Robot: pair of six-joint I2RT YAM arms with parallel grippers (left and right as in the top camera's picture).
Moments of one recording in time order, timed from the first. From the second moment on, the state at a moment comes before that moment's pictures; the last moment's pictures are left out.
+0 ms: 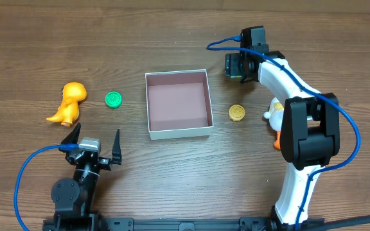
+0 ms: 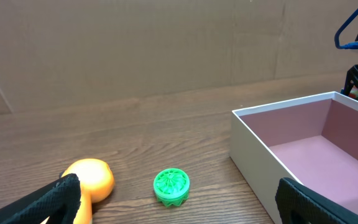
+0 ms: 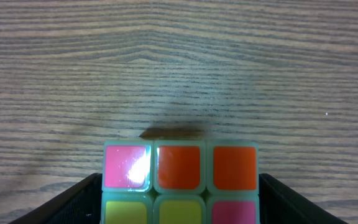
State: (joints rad) left arm 0.06 0.01 0.01 -0.06 0.18 0.08; right arm 0.16 2.16 1.56 -0.44 0.05 0.12
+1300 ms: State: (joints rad) left arm 0.06 0.01 0.01 -0.06 0.18 0.08; right arm 0.17 2.18 2.09 -0.97 0.09 0.12
